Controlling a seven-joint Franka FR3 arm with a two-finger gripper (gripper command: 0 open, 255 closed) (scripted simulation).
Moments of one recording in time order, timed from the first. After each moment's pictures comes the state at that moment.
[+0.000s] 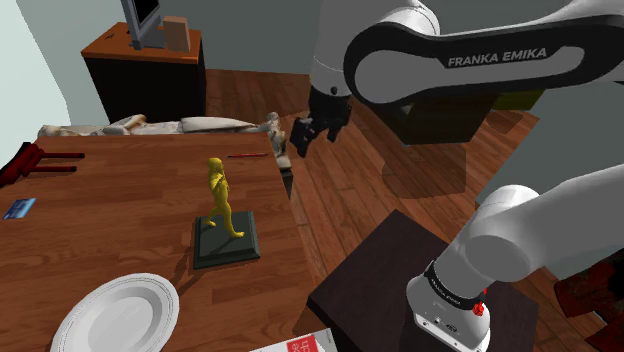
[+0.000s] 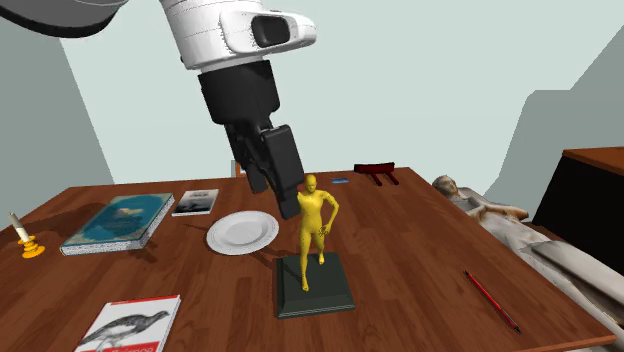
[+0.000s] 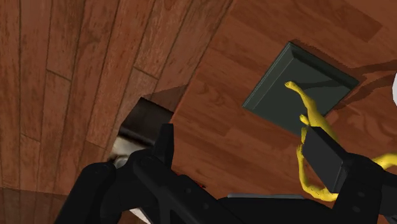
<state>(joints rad) -0.01 -0.53 0.38 -2.39 0.01 1.99 0.39</state>
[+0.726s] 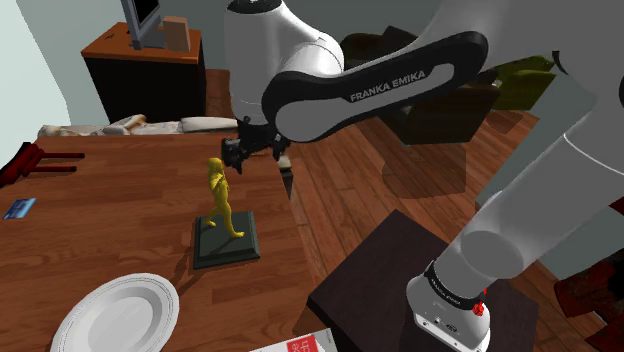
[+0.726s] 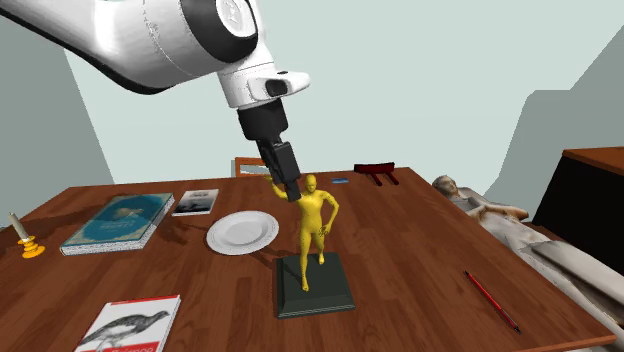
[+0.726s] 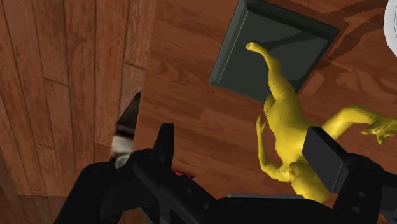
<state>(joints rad) -0.10 -0.09 0.64 -2.13 -0.22 2.12 0.88</state>
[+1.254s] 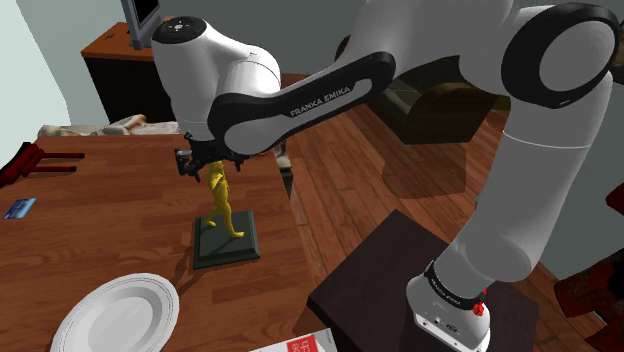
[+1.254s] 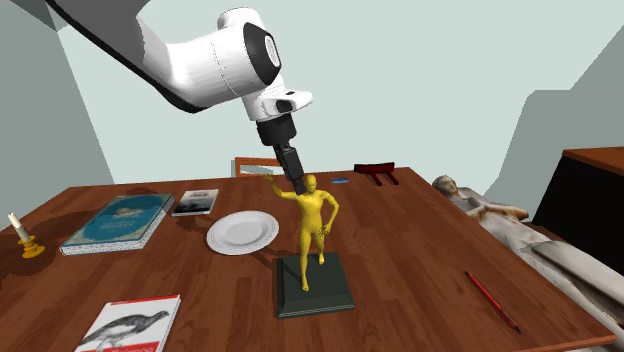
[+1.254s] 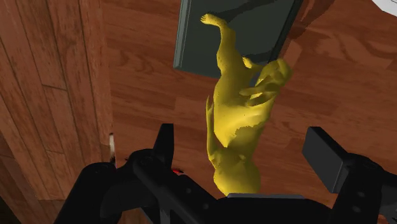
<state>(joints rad) 0.01 0.29 0.66 -1.83 -0.52 2.05 1.22</state>
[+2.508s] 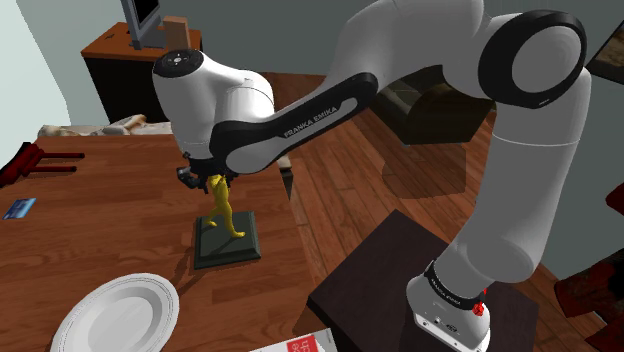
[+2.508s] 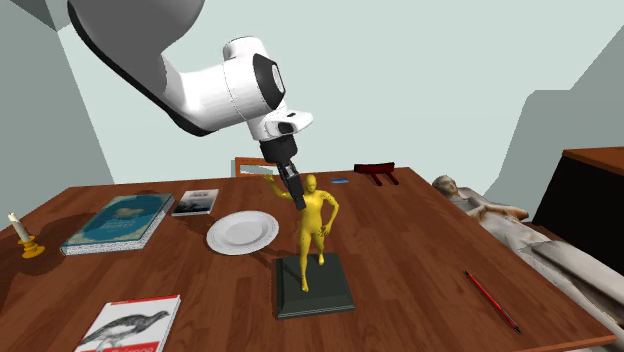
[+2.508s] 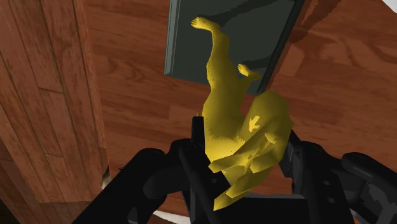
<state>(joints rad) 0.03 0.36 0.64 -1.84 -0.59 2.11 1.29</state>
